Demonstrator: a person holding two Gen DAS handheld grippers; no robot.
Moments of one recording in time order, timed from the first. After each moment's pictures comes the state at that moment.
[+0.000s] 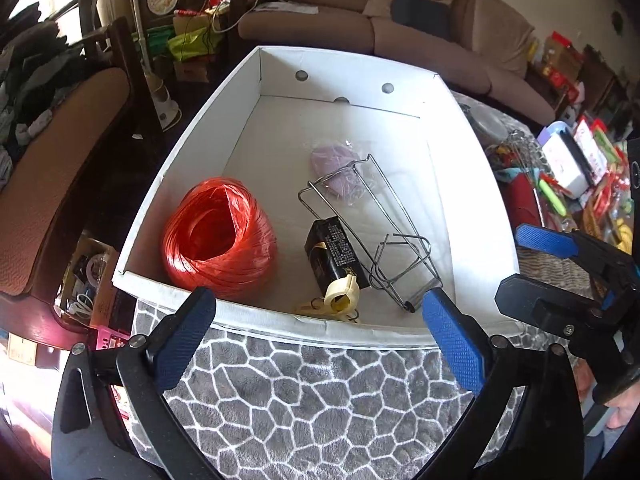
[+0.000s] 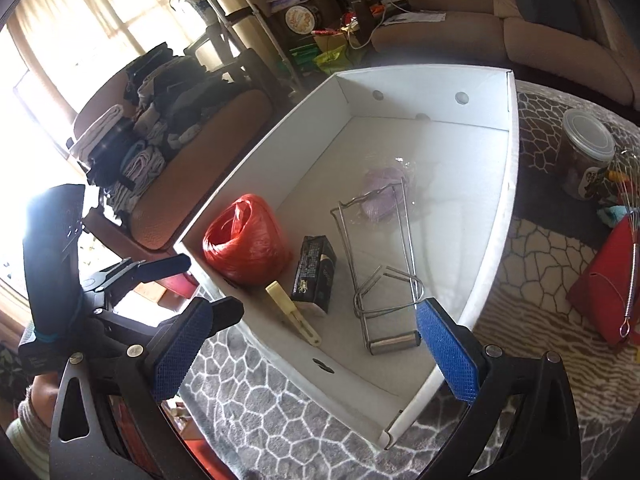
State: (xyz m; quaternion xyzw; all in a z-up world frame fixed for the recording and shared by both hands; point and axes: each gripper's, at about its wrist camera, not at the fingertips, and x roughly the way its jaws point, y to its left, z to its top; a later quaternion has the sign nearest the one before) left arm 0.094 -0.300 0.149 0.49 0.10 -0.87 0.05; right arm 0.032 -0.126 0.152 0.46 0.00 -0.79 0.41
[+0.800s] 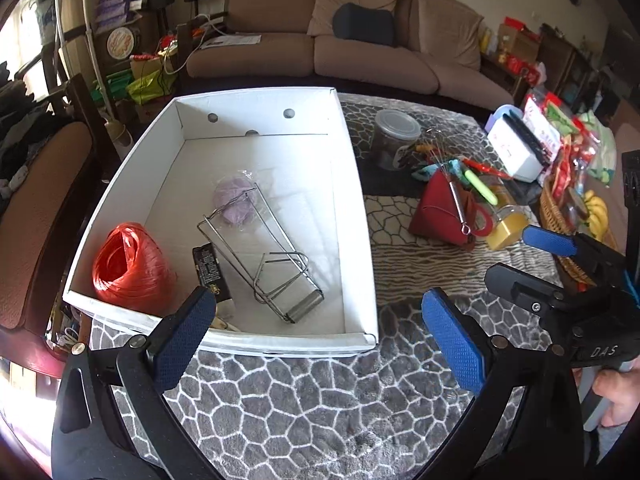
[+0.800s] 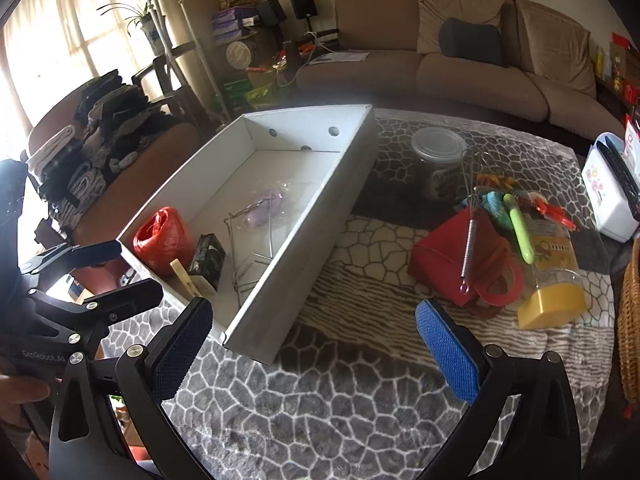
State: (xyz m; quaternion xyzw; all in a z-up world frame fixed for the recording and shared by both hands) left arm 0.092 -0.169 0.191 0.45 0.05 -0.89 0.00; right arm 0.052 0.006 0.179 0.42 0.03 -0.86 0.29
